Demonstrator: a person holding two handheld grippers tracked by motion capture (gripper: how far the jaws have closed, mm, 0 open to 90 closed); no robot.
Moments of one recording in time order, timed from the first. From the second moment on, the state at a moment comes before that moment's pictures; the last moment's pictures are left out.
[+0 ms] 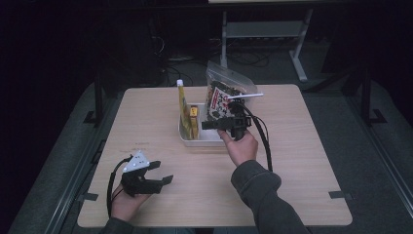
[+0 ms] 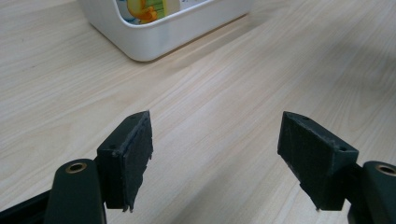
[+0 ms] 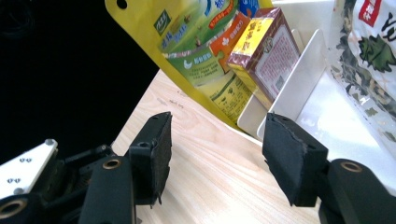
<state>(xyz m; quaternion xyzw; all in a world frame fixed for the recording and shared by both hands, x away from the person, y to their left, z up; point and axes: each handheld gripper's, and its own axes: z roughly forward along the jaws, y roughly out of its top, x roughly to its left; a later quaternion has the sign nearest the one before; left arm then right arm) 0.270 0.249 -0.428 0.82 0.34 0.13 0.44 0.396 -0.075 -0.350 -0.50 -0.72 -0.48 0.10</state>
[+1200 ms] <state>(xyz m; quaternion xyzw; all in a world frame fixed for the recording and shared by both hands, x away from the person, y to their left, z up) 0.270 0.250 -0.428 0.82 0.34 0.13 0.44 0.365 -0.140 -0.379 -0.50 -0.71 -0.48 0.12</state>
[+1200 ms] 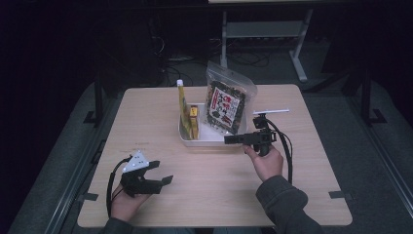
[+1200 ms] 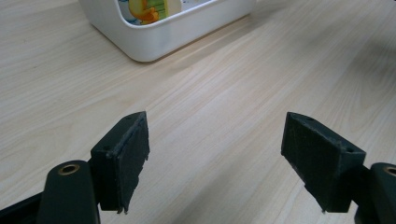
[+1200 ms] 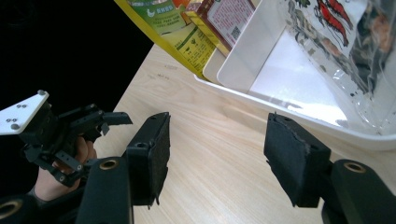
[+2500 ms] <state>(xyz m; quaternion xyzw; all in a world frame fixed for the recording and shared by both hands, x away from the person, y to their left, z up) 0.271 0.251 -0.430 0.82 0.35 0.13 0.44 0.339 -0.211 -0.410 -0.51 -0.70 -0.48 0.14</state>
